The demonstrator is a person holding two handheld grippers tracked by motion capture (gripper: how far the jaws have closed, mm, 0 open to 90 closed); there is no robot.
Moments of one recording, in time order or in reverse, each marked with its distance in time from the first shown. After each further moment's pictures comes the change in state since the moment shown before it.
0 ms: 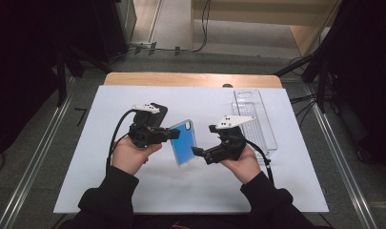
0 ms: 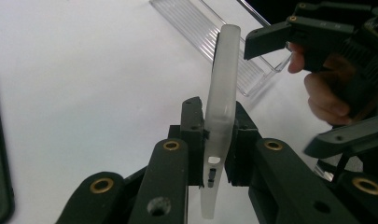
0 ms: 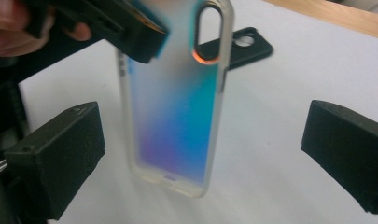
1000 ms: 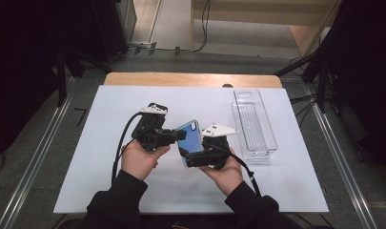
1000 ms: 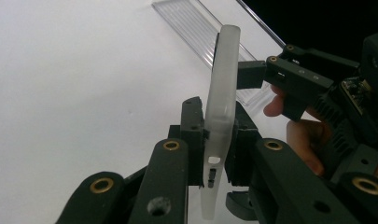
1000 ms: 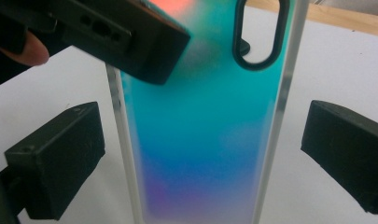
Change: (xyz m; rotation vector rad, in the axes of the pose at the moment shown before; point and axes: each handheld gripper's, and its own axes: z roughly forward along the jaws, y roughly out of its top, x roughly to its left) left arm -0.020 -0.001 0.015 -0.016 0.043 -0.026; right arm 0.034 -0.009 0.032 -0.043 -0.185 0.081
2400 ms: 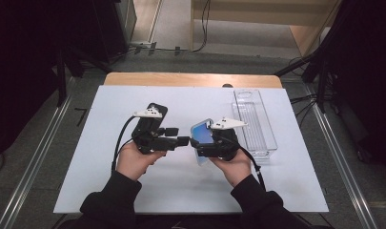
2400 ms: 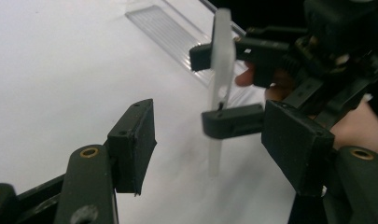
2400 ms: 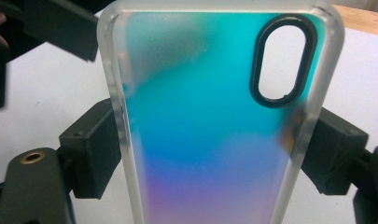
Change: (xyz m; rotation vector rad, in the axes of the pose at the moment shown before) left arm 0.018 -0.013 -0.001 -0.042 -0.112 0.088; right arm -0.036 0.001 -0.002 0.021 -0.019 0.013
